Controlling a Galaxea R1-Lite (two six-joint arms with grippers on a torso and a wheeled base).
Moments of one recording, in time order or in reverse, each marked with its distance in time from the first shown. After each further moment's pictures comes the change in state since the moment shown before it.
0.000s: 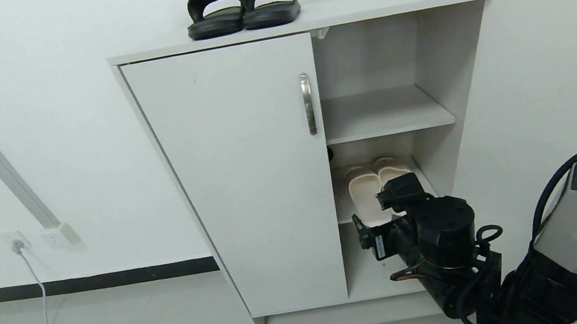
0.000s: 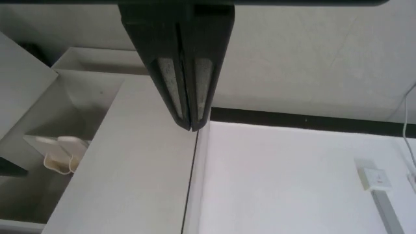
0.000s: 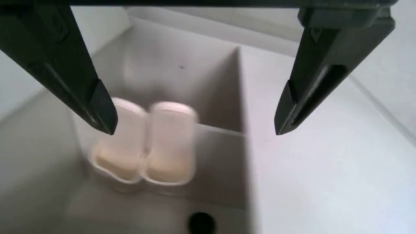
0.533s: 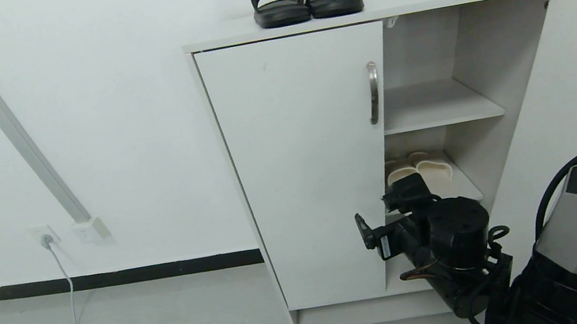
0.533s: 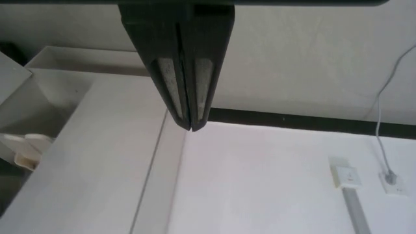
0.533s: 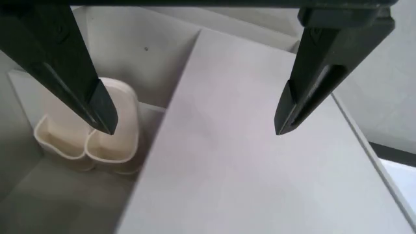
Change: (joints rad) left arm 0.001 0.000 0.000 0.000 0.000 -0.001; right arm -0.029 0.008 0.047 -0.099 0.051 -0.057
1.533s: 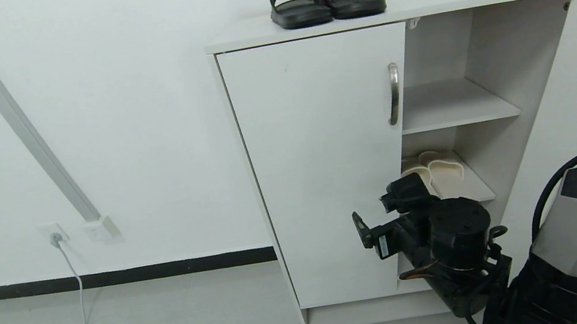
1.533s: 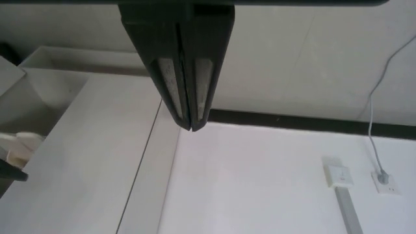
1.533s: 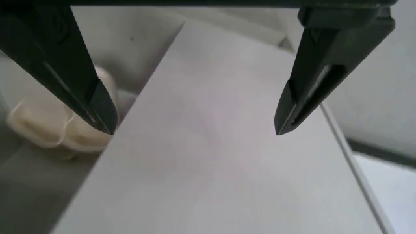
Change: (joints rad) left arm 0.000 0.000 -0.001 0.000 0.000 0.003; right arm 0.001 0.019 -0.008 -0.036 0.021 -0.021
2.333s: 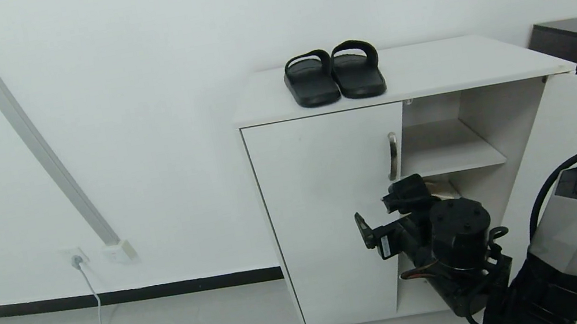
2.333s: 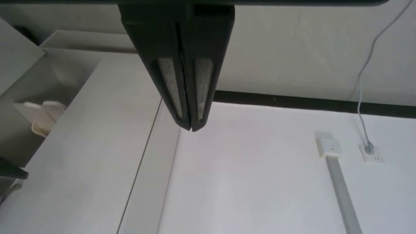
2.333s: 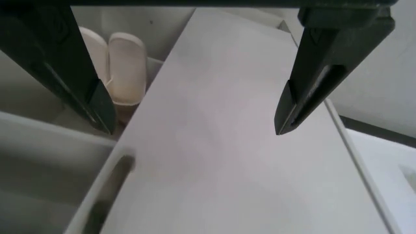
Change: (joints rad) left arm 0.000 0.000 0.000 0.000 0.000 0.001; right arm -0.006 0.004 0.007 -0.011 0.002 0.000
